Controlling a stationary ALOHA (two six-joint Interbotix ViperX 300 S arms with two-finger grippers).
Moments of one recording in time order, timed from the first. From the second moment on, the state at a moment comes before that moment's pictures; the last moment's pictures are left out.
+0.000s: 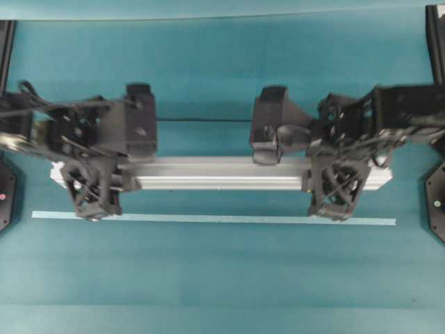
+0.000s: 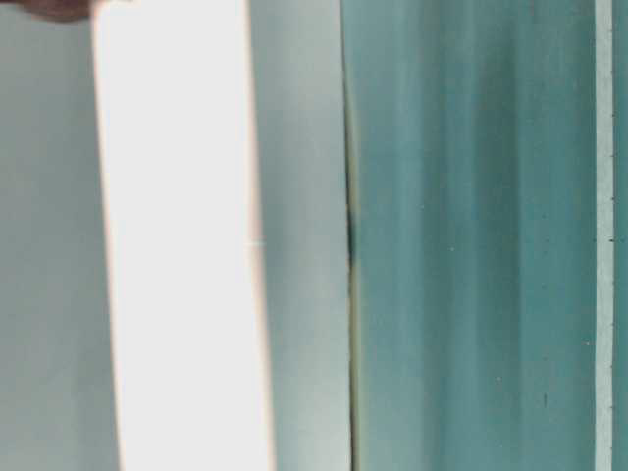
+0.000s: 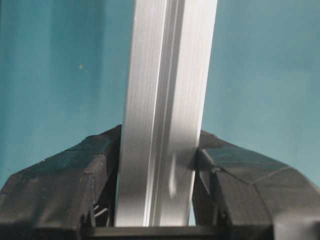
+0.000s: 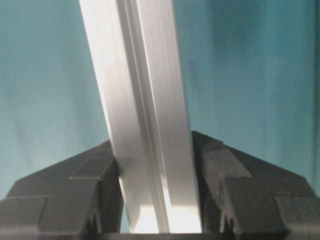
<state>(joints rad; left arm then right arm) 0.02 -0.29 0.51 0.02 0.94 -0.13 -0.02 -0.16 0.35 0.02 1.18 0.12</state>
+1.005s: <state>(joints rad) 0.01 -0.02 0.69 0.03 0.63 -0.13 -0.01 -0.01 0.63 0.03 0.70 0.12</state>
